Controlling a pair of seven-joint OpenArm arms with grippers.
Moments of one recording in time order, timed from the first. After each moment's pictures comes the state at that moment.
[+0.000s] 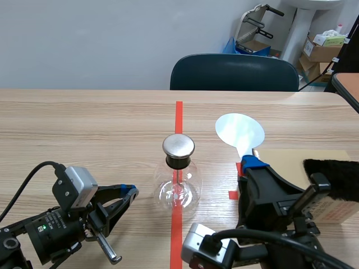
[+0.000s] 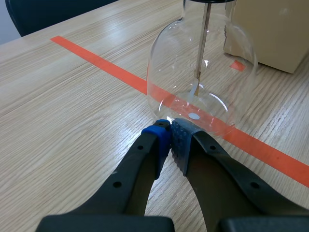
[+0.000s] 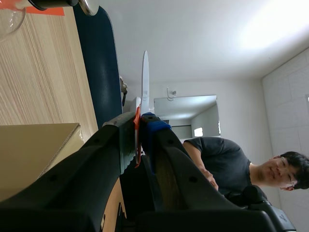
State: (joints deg) left arm 0.4 -31.4 44.2 60.2 -11.4 -12.4 -43.2; right arm -40.1 9.1 -15.8 97.5 -91.3 -38.3 -2.1
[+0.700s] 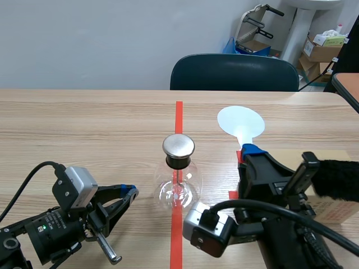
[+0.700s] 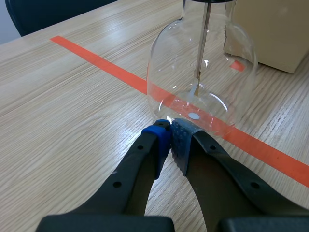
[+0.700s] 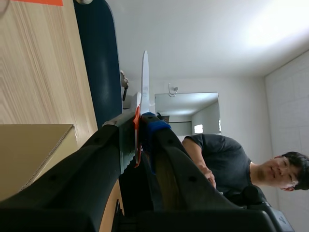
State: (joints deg) left arm 0.4 -31.4 44.2 60.2 -11.4 -12.4 -43.2; right arm -36.3 9.1 -15.8 97.6 -91.3 -32.9 -3.6
